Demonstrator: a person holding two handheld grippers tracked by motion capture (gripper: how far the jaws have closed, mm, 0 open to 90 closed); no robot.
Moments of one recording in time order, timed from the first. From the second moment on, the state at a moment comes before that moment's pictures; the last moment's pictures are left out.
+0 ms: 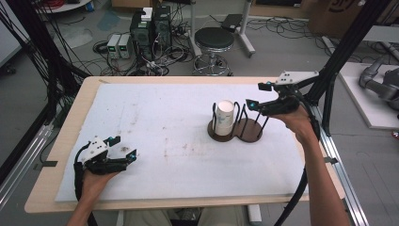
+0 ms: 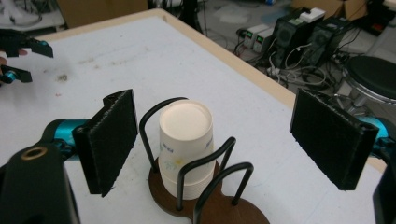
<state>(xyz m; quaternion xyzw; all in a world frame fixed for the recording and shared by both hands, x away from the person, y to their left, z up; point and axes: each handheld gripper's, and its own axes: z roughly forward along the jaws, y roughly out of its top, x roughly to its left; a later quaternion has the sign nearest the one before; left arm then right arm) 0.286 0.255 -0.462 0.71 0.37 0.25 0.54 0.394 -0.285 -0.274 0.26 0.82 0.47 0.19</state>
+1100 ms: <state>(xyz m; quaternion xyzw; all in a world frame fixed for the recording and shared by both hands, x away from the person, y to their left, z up) 0.287 0.256 -0.462 0.71 0.37 0.24 0.54 0.466 -0.204 -0.298 0.19 0.93 0.29 0.09</state>
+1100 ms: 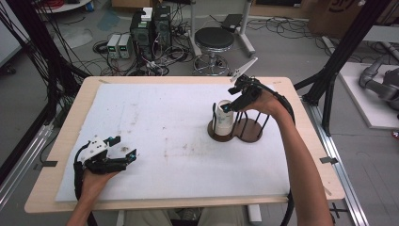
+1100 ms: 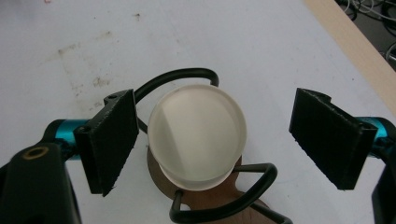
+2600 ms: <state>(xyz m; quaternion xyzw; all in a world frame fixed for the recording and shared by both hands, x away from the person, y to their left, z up) 0.287 0.255 -0.462 0.72 0.37 0.25 0.54 0.467 -0.191 -0.316 0.17 0.96 0.22 0.07</state>
